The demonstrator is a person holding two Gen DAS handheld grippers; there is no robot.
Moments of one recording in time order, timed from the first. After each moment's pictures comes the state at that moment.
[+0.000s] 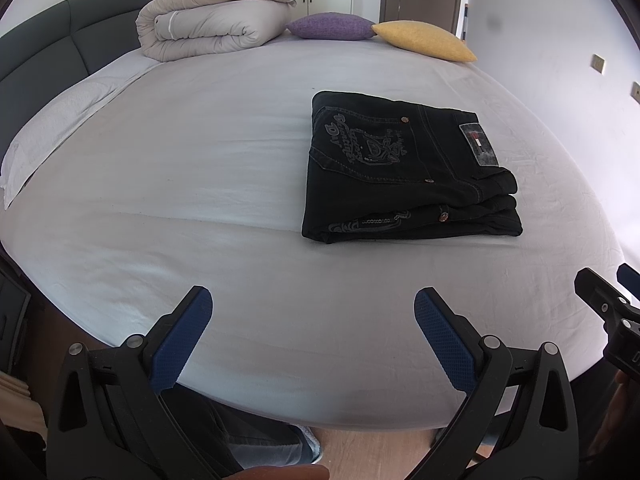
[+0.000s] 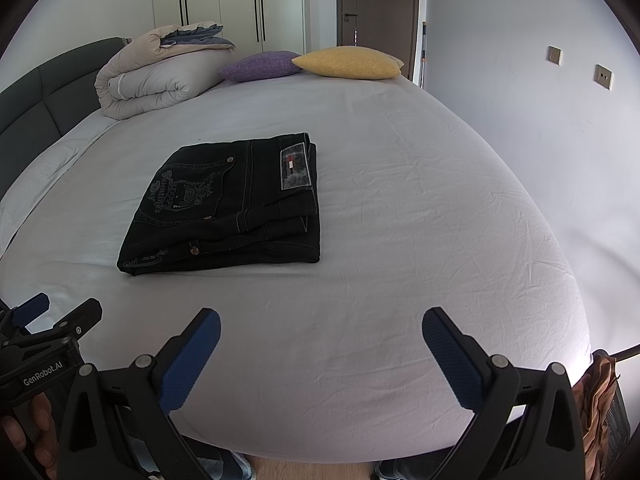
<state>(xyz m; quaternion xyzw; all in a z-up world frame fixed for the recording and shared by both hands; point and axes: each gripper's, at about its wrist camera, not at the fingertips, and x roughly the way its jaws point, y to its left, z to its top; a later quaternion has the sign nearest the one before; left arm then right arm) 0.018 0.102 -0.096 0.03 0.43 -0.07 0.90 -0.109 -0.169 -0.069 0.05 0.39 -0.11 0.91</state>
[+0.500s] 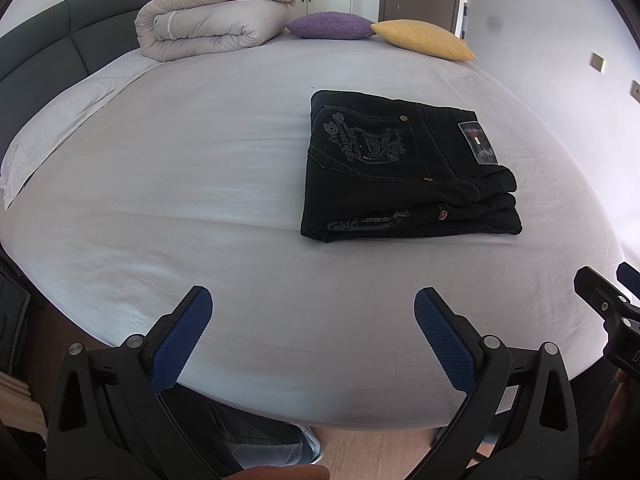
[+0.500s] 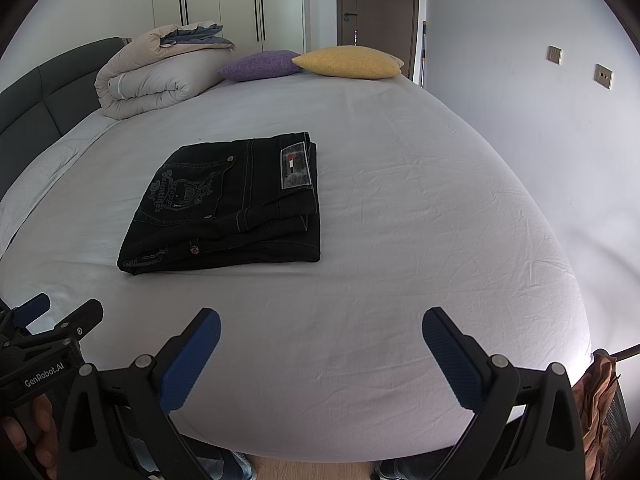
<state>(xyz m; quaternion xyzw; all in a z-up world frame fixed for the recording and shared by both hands) 0.016 0.101 -0.097 0.03 0.43 -0.07 0.90 -0.110 -0.168 -0.070 0.05 0.39 -0.11 0.91</state>
